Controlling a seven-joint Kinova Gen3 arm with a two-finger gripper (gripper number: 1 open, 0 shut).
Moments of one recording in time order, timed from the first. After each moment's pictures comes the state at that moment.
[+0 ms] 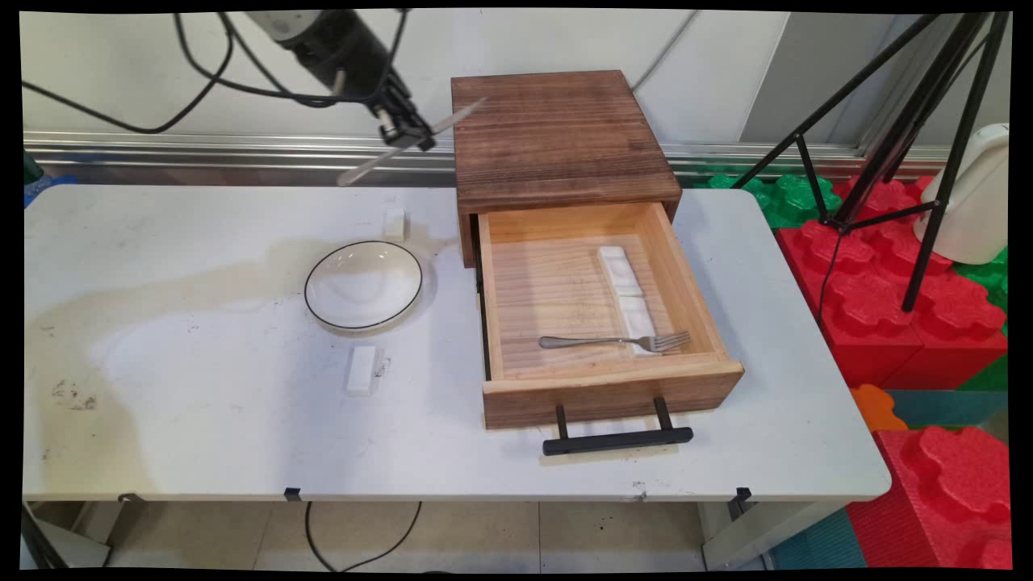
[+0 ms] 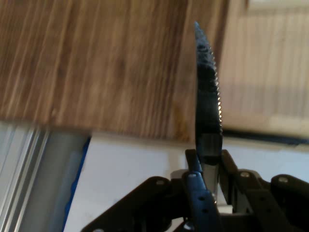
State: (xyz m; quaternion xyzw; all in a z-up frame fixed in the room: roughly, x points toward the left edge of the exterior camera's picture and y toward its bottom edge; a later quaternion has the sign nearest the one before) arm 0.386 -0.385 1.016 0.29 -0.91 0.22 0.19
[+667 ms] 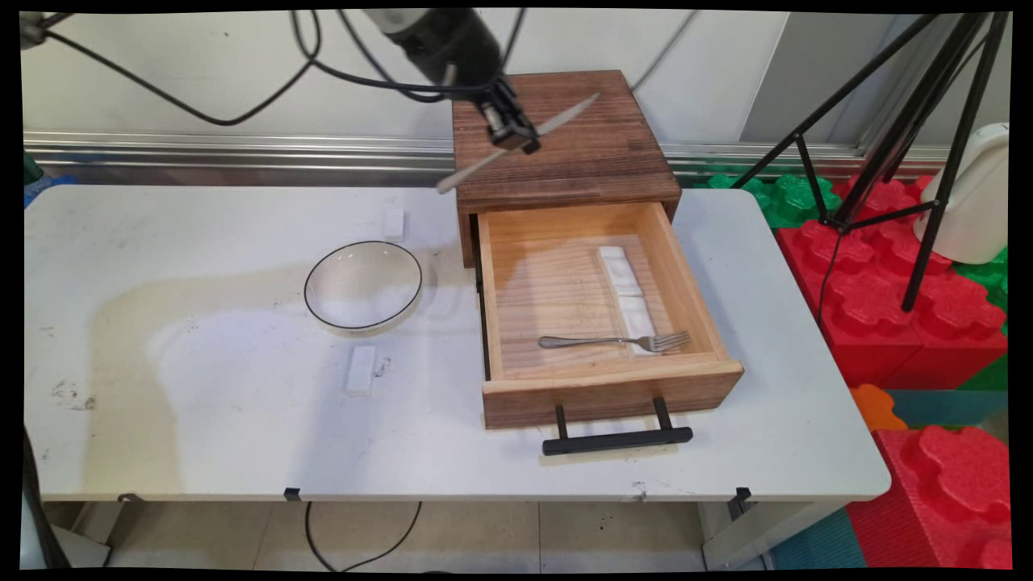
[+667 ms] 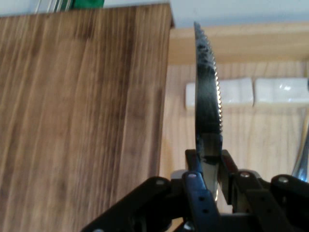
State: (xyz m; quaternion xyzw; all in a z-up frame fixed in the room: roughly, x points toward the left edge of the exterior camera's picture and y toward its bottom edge) arm 0.286 -0.406 1.030 0.25 -0.92 0.19 0.25
